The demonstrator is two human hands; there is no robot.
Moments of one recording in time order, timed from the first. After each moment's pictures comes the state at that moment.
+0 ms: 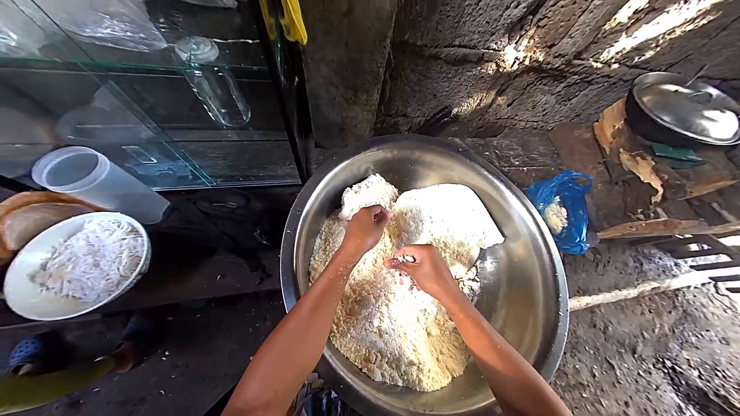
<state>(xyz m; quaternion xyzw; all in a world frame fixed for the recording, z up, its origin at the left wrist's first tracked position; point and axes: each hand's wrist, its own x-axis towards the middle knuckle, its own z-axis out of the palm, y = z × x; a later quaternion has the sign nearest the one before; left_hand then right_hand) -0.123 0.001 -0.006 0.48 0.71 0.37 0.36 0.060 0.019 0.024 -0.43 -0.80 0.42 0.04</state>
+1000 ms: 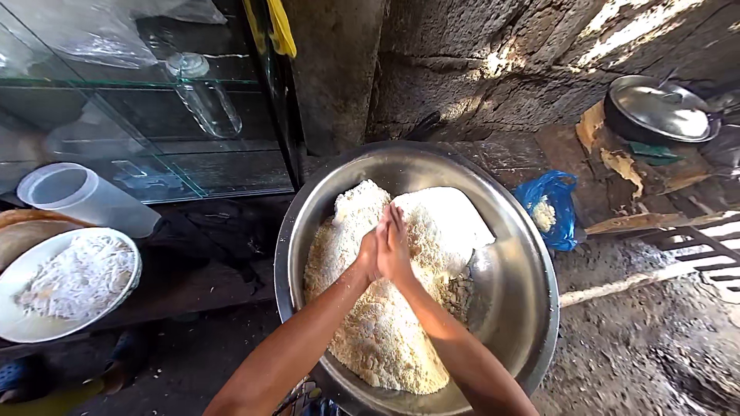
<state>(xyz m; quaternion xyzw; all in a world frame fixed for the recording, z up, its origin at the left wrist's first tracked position) -0.068 -0.003 0.006 0.09 0.40 0.64 0.65 0.000 0.018 -0.016 -0.43 -0.80 0.31 0.29</state>
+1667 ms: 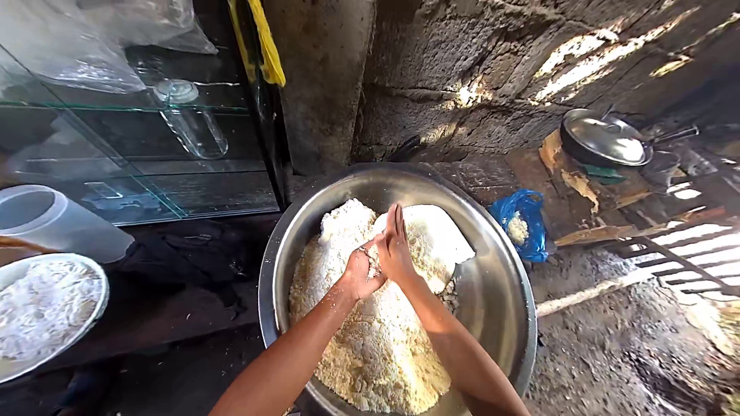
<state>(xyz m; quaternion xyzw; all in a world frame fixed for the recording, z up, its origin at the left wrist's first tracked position) -0.074 0.001 -0.011 0.01 0.25 0.64 0.73 0.016 0.064 -0.025 -0.37 -0.86 0.21 0.29</state>
